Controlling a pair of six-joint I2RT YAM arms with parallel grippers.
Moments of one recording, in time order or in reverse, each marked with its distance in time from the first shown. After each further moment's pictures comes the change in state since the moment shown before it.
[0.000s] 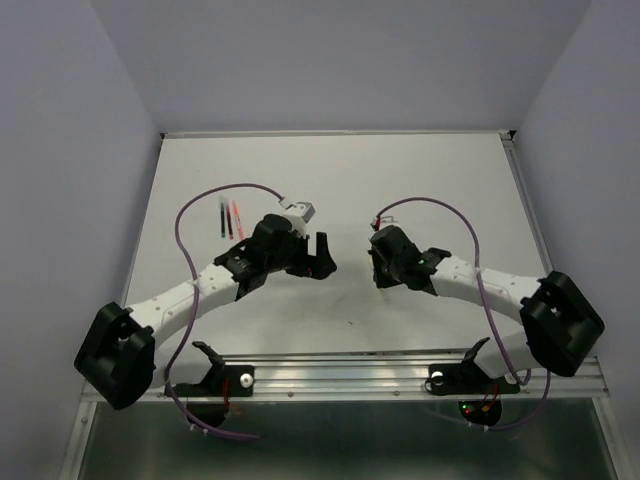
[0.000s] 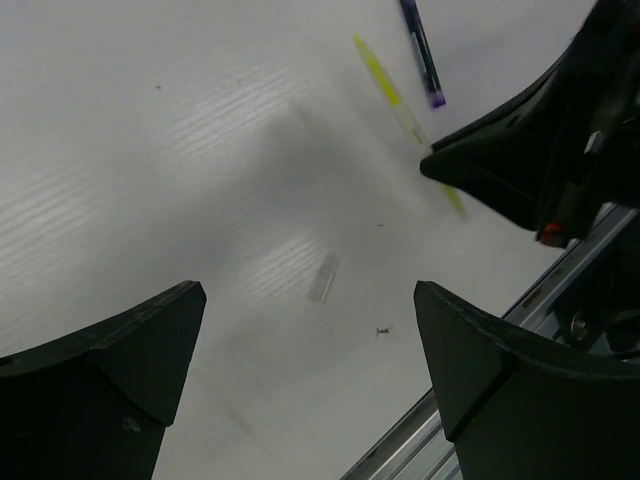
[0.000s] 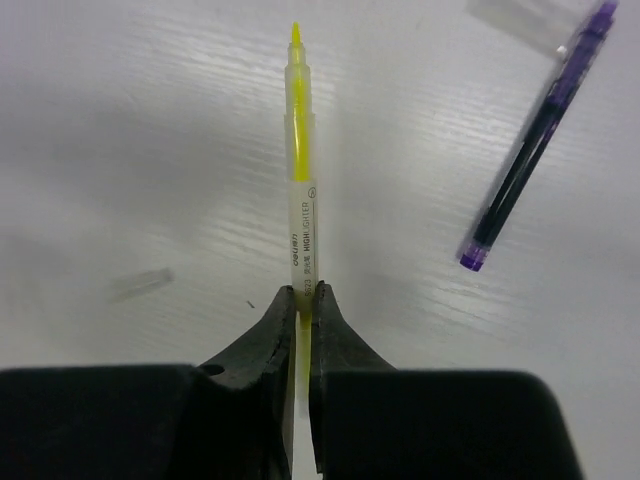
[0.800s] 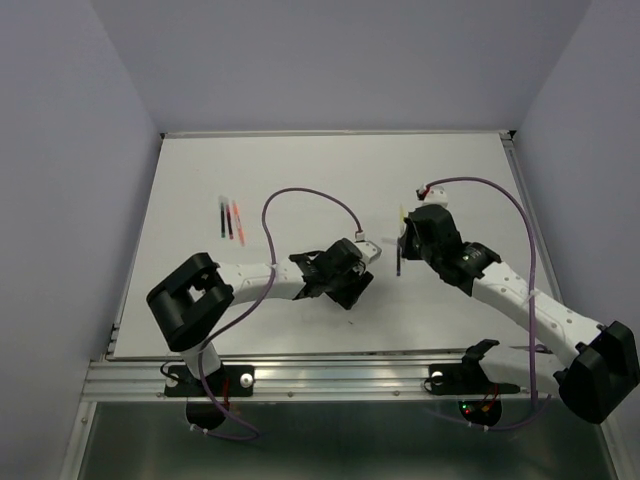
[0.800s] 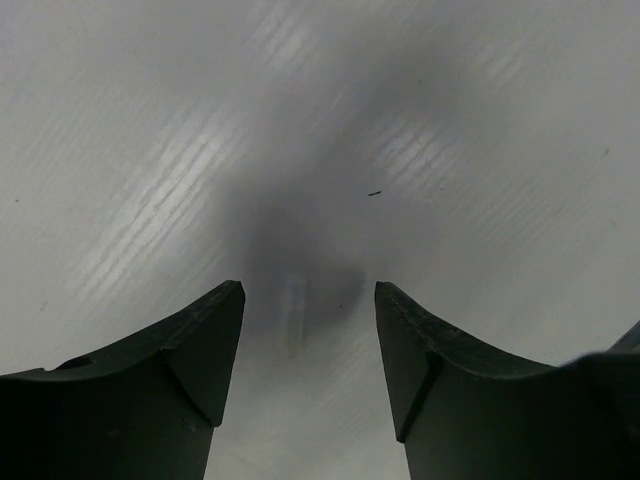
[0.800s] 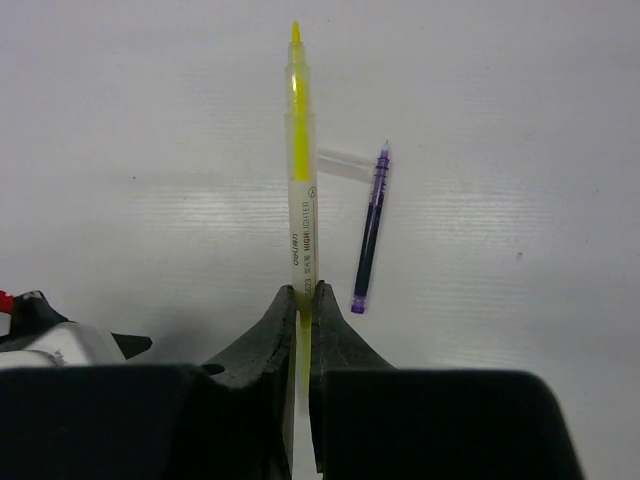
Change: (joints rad) left arm -0.333 0.457 0.213 -0.066 -0.187 0.276; right arm -0.142 -0.330 0.056 -0.055 0.133 0.021
